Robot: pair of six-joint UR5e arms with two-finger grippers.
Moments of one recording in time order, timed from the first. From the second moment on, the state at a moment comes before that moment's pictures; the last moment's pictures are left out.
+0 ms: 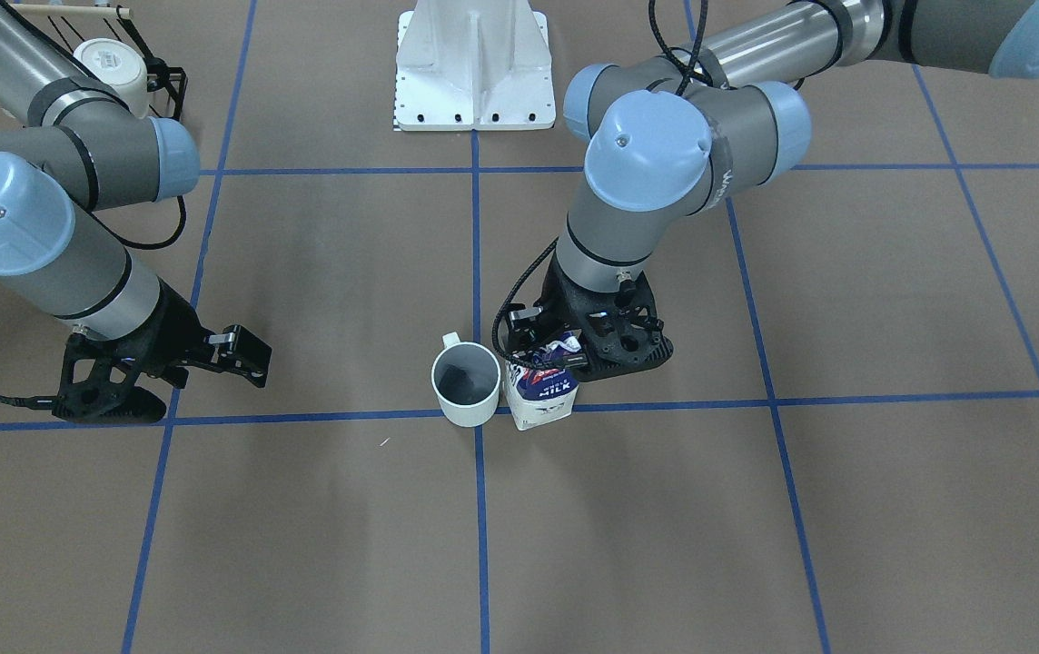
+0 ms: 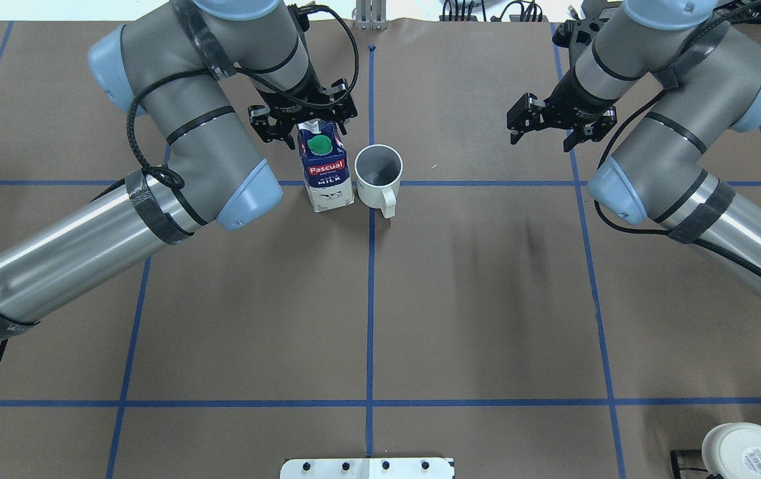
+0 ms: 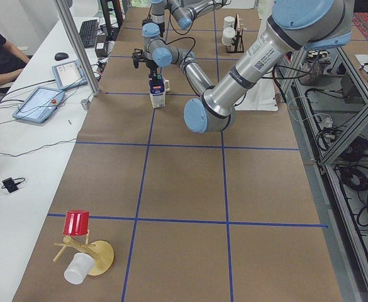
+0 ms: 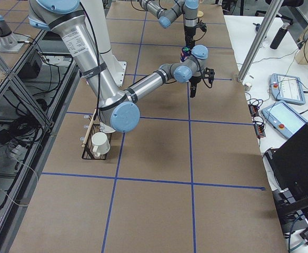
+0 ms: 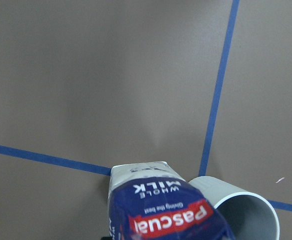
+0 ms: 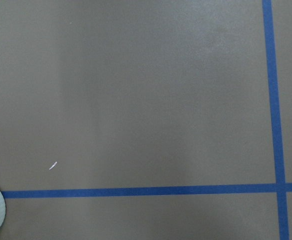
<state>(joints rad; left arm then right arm) -0.78 -2.46 -1.44 -1.67 -2.08 -1.30 0.94 -1.03 1.56 -1.40 2.22 0.98</state>
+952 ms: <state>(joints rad) -1.01 -2.16 -1.75 -1.51 -2.11 -0.83 1.17 -1.20 1.56 -1.41 2.33 0.68</state>
